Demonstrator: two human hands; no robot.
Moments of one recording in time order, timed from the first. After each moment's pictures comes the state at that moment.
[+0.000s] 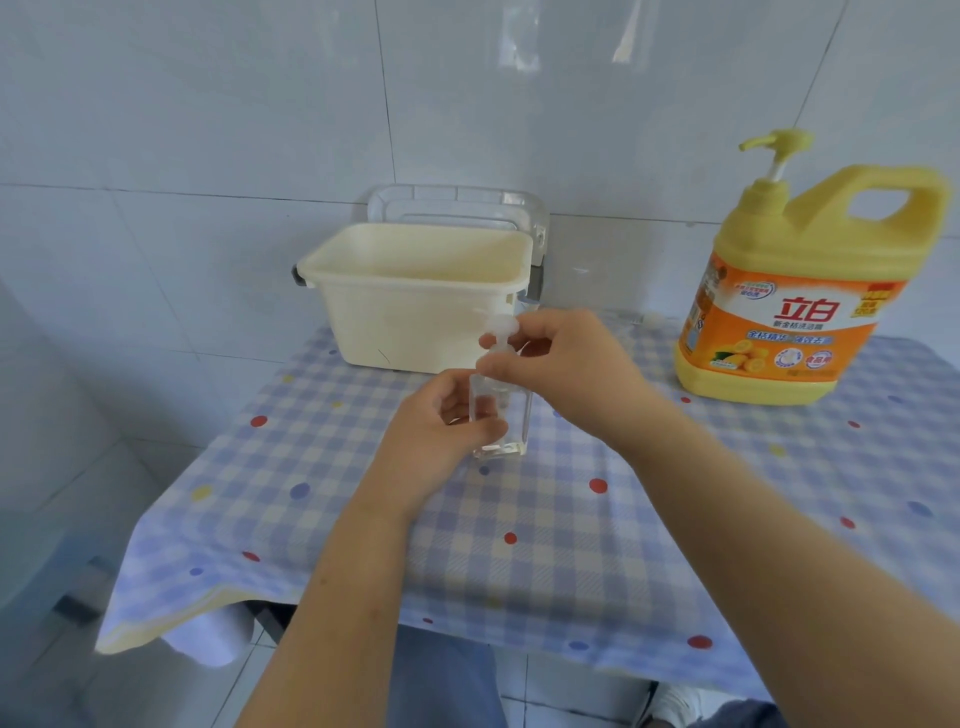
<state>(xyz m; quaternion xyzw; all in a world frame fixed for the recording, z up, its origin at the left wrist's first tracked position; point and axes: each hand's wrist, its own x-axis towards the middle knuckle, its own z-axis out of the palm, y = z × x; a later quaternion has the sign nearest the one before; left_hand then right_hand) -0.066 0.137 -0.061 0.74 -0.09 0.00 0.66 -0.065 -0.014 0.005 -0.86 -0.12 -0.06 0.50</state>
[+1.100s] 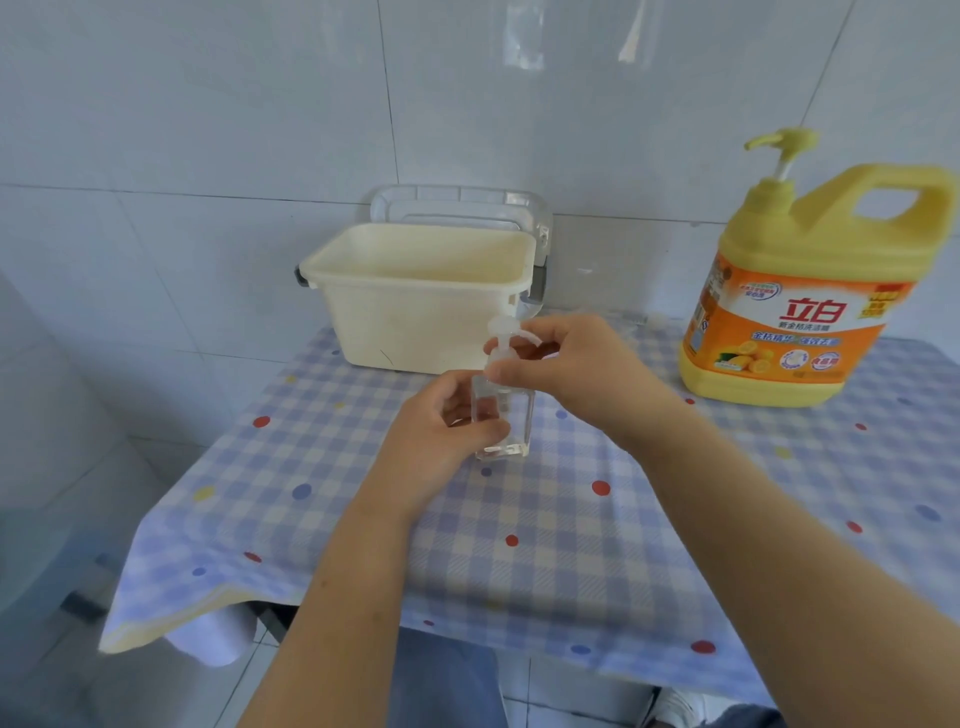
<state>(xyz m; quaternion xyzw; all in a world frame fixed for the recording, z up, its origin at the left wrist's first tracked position) -0.065 0.138 -0.063 0.74 -0.09 0.00 0.66 -0.061 -0.023 0.002 -0.85 -0.12 0.00 0.52</state>
